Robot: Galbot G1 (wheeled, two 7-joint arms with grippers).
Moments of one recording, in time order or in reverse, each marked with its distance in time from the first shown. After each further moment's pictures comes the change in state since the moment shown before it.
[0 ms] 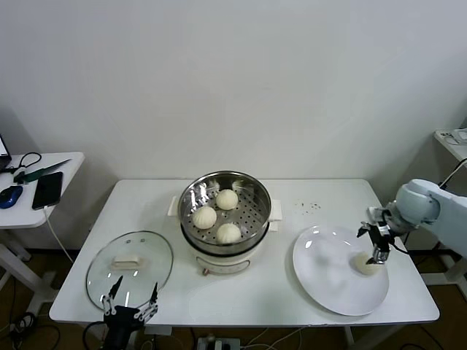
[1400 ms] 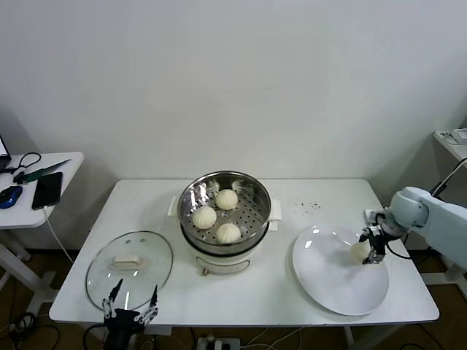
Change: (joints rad) left arm 0.006 -0.005 0.001 0.012 0.003 -0.006 -0.001; right arm -0.051 0.098 0.048 -0.157 0.029 -0.032 0.016
